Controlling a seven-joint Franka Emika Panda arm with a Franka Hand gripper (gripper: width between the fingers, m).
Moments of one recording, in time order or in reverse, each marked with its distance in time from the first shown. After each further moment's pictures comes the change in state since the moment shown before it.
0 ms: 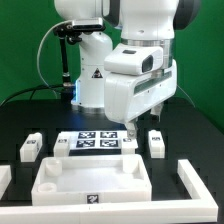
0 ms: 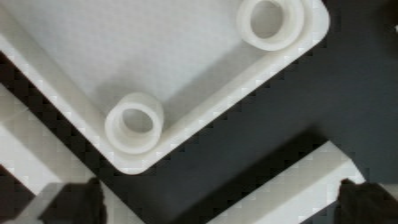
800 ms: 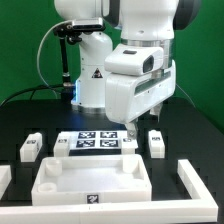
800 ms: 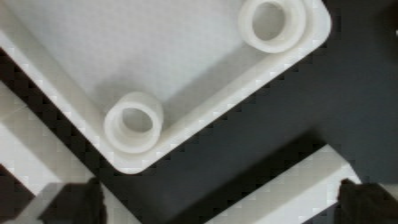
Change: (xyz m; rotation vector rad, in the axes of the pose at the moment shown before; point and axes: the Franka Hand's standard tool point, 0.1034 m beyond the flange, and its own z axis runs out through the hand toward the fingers) arm -0.013 -0.002 0.004 -0.007 0.004 -0.105
